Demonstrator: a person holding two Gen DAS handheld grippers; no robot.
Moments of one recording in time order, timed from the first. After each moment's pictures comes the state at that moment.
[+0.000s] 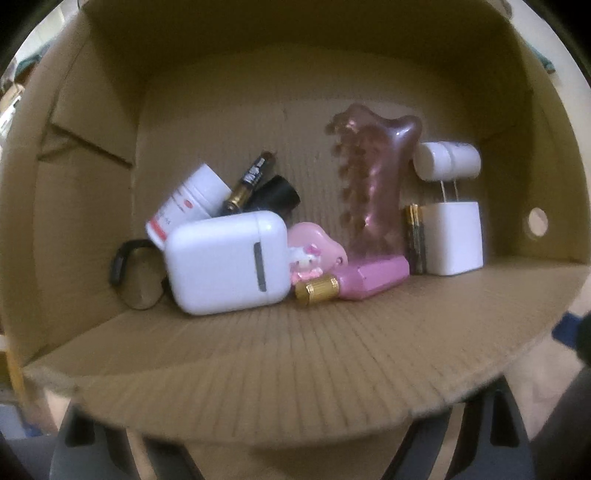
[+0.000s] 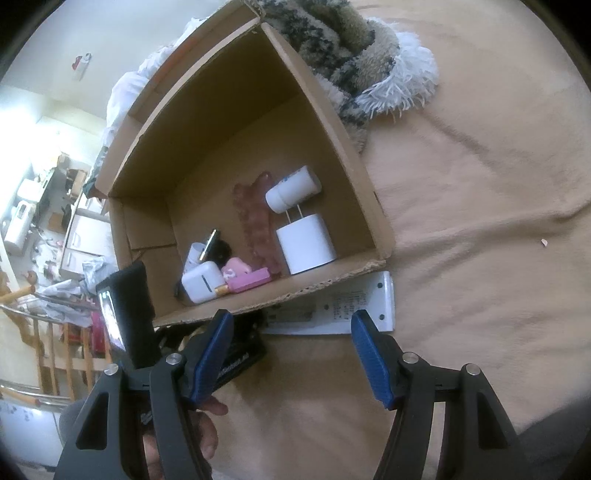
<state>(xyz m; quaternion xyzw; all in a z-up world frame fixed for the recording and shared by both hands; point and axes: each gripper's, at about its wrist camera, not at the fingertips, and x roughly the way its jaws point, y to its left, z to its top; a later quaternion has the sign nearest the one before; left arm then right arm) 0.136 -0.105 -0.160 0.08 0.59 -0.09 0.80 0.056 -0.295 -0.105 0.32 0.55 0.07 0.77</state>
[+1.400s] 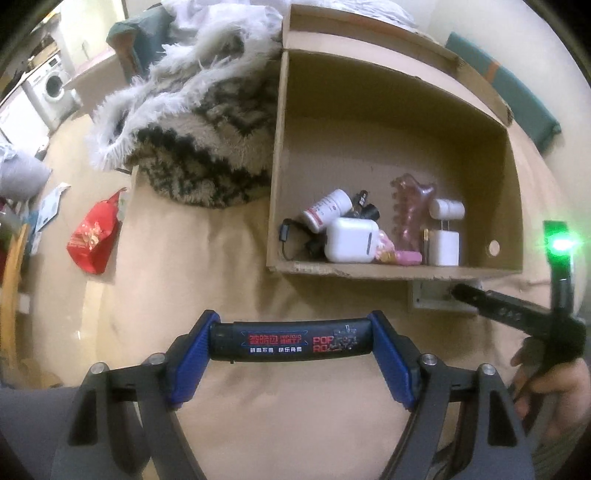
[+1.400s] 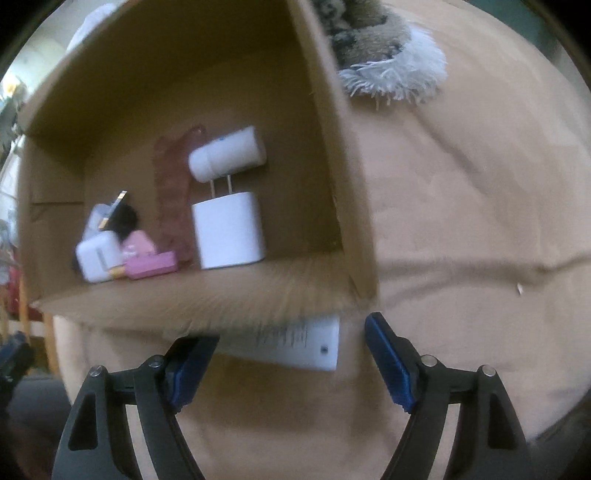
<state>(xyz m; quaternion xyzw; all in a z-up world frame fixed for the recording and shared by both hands) 0.081 0.004 -0.052 0.01 0.56 -0.06 0.82 0.087 -0.278 -0.147 0.15 0.62 -0.01 0.77</state>
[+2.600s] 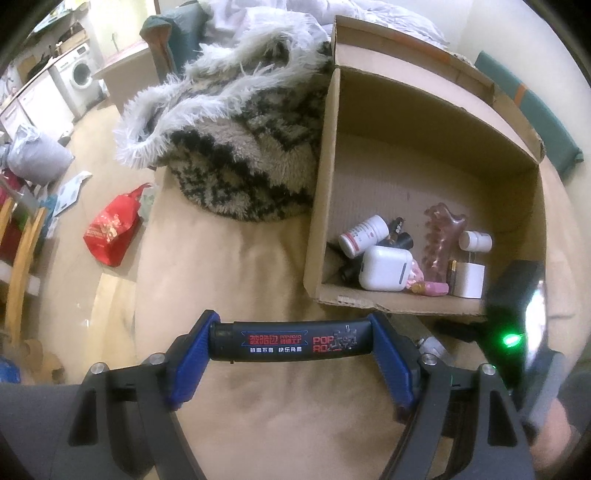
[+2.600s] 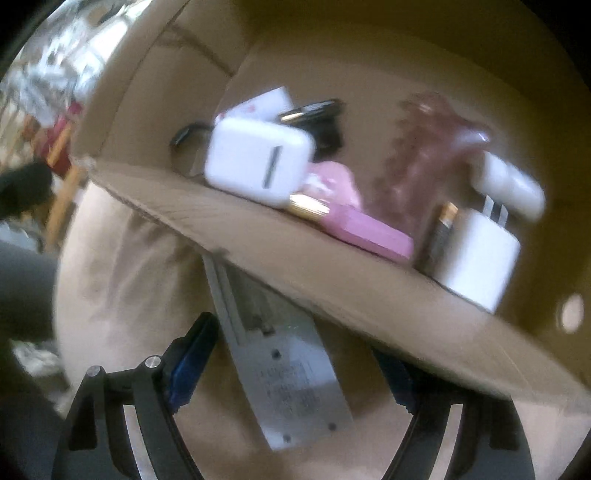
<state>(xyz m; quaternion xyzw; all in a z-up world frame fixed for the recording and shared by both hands) 0.098 0.017 -0.056 -0.01 0.55 -0.01 0.83 0.101 -0.139 -0.156 -0.06 0.62 0.19 0.76</state>
